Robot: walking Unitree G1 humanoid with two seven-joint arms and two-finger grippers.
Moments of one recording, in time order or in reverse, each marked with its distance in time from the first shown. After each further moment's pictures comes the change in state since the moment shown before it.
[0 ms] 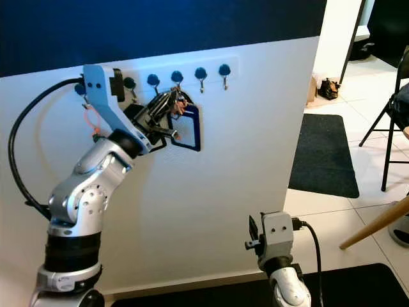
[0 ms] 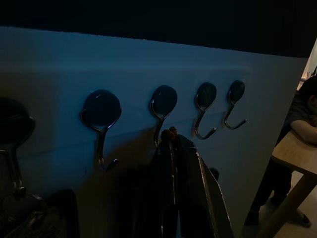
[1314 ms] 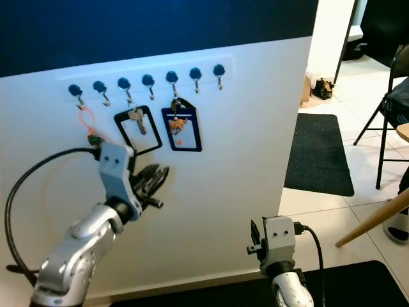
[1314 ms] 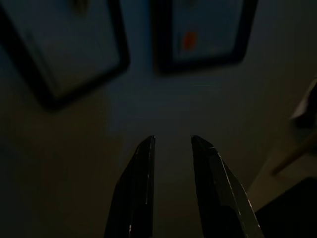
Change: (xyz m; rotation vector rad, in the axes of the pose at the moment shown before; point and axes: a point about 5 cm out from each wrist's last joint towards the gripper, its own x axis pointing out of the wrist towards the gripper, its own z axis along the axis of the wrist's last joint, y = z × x) left arm -0.089 0.010 -0.089 0.174 0.413 0.197; right arm -0.005 -0.001 -0.004 0.001 0.018 -0.003
